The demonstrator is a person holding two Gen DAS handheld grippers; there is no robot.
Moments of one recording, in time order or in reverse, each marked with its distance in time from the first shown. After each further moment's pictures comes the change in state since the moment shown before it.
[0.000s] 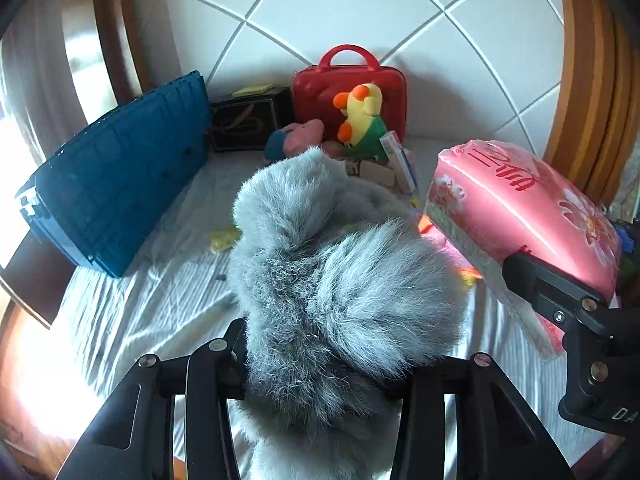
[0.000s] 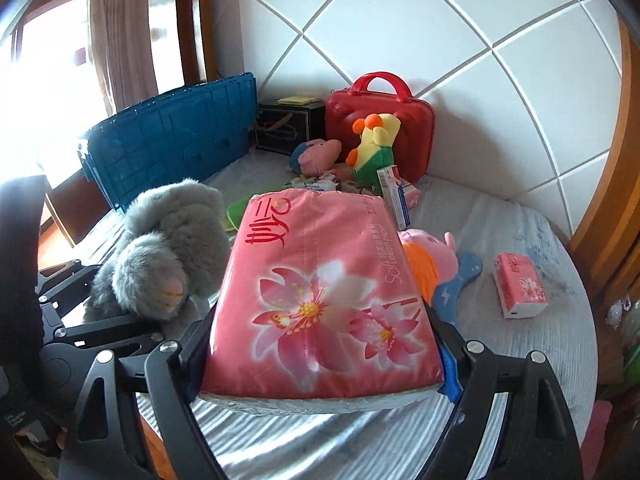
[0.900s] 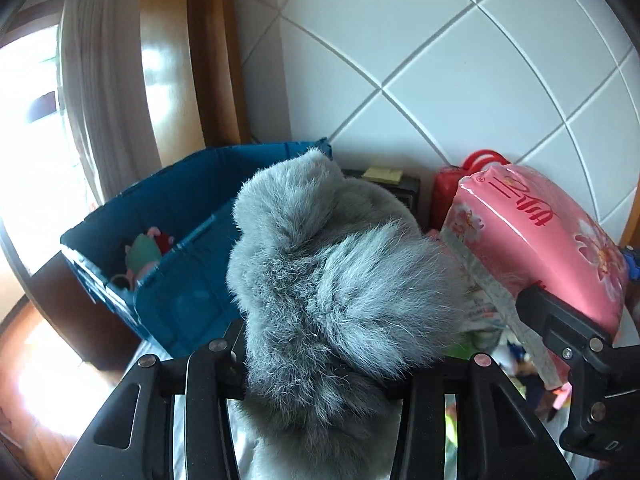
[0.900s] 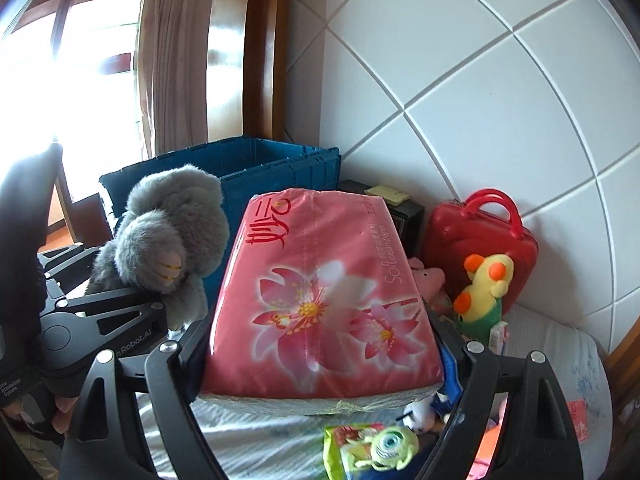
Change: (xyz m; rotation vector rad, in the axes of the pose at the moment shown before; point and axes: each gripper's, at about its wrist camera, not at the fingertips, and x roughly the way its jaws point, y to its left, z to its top) left arm 0.019 0.275 0.137 -0.116 -0.238 0.129; right arm 0.092 0.206 0.194 -0.152 -0.196 0.074
